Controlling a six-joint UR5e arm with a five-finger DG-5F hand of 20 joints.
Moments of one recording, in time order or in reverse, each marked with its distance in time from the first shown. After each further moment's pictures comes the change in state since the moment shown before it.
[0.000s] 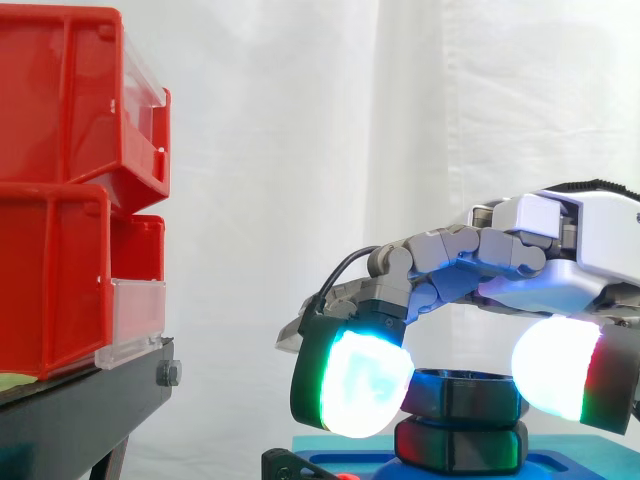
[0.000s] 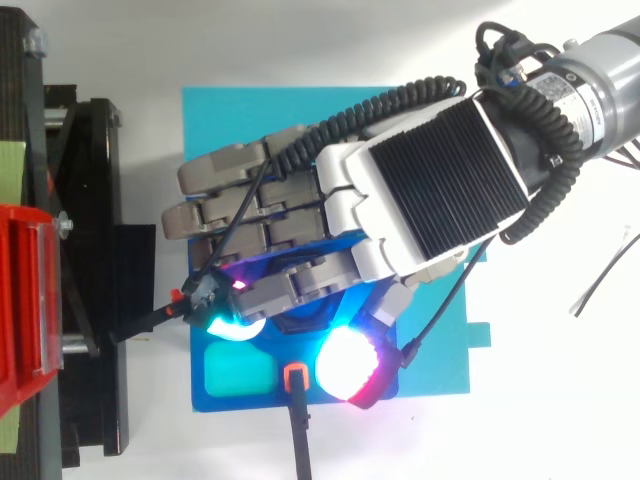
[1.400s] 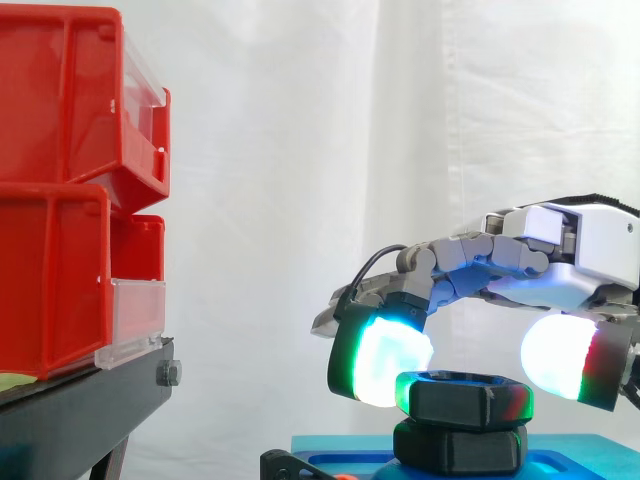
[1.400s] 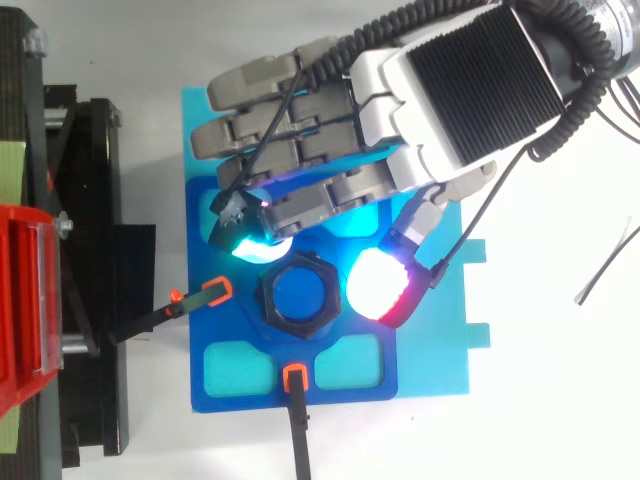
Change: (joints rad) arm -0.088 0.000 0.000 0.028 -0.106 0.001
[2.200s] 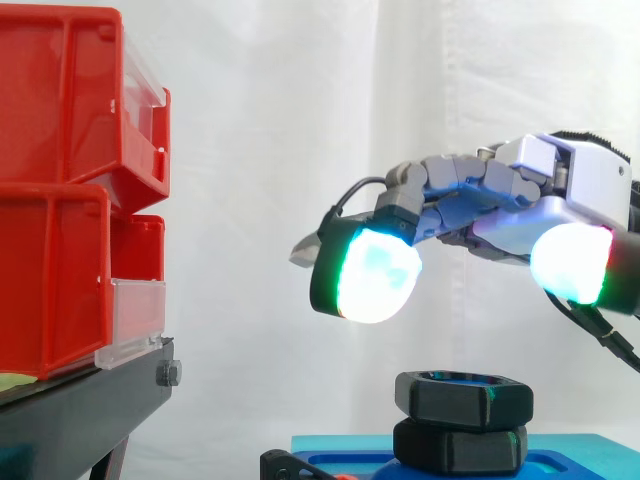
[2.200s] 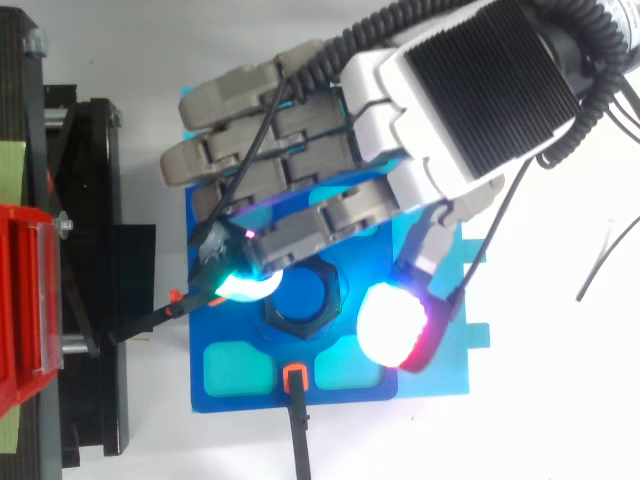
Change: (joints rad) arm 0.023 0.000 0.053 0.044 -0.019 0.076
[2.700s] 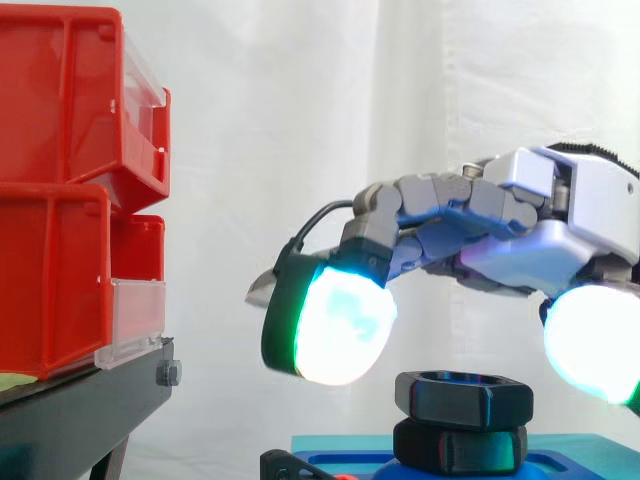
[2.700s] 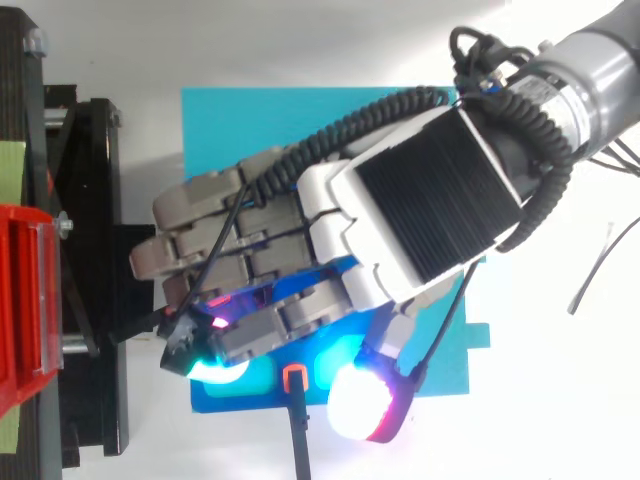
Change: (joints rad) arm 0.075 -0.036 0.002 0.006 0.072 -0.003
